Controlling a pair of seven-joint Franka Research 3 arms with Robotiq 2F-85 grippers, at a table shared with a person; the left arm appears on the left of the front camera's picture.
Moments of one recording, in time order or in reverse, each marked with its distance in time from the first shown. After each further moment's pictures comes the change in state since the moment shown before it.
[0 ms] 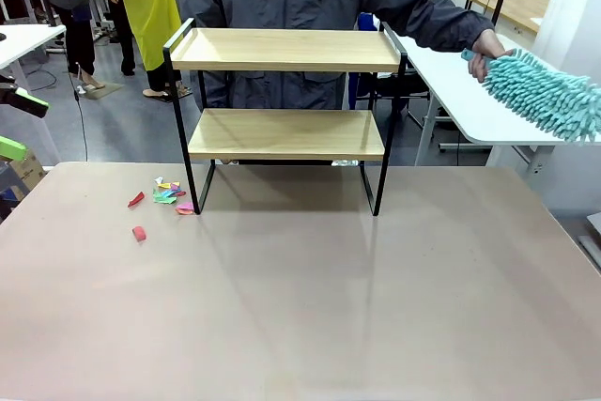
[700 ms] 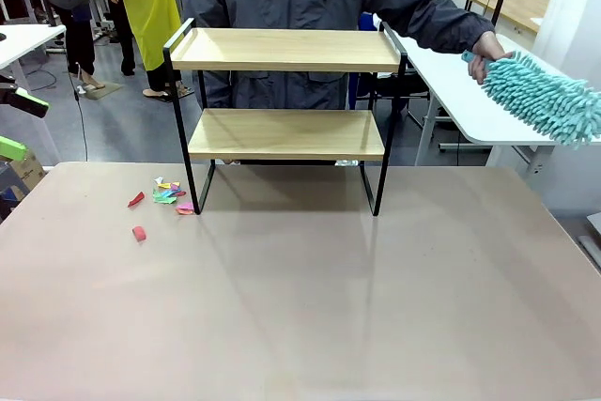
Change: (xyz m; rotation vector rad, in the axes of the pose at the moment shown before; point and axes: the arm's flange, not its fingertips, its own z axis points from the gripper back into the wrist) left arm 0.000 0.000 0.000 0.000 0.000 0.000; right arm 0.017 -0.023 0.000 -0.038 -0.022 -0.114
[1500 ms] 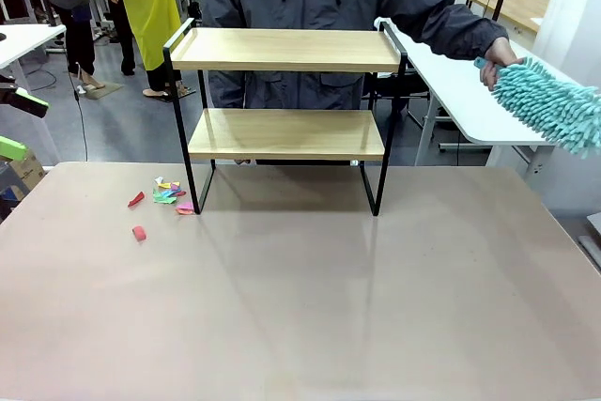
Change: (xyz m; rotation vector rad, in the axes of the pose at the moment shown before) left arm 0.000 0.000 0.000 0.000 0.000 0.000; right arm 0.000 0.000 0.000 0.001 0.000 0.000
